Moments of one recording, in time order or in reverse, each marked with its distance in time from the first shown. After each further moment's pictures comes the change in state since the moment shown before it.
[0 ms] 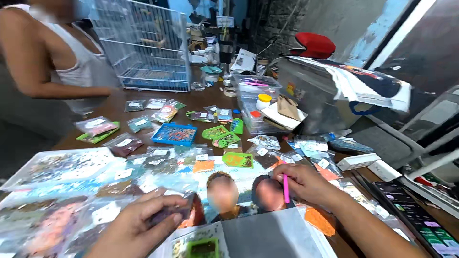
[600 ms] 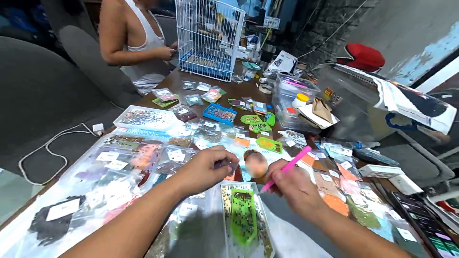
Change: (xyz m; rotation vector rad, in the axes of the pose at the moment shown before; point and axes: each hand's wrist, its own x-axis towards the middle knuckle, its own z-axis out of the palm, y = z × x) left_hand 0.007 0.009 0.005 -0.025 -0.026 -0.021; right_hand 0.017 -0.145 0.058 0.622 0.104 -0.204
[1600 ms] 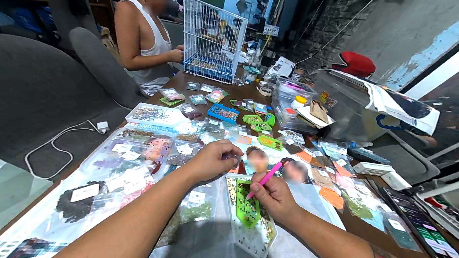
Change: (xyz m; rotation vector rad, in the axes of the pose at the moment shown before) left_hand 0.002 0.001 -0.001 -0.008 -0.011 0.034; right_hand -0.011 0.020 0.049 -0.025 0.018 -0.191
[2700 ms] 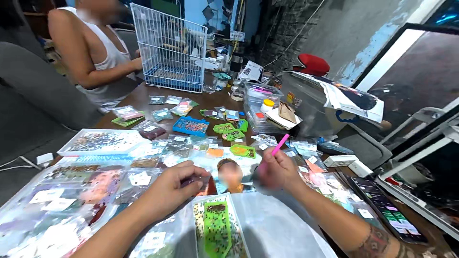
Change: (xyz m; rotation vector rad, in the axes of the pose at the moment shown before) left_hand 0.001 -0.008 0.007 -0.005 0.083 -0.013; right_hand 0.008 0.022 -0.106 -0.134 0.246 0.386
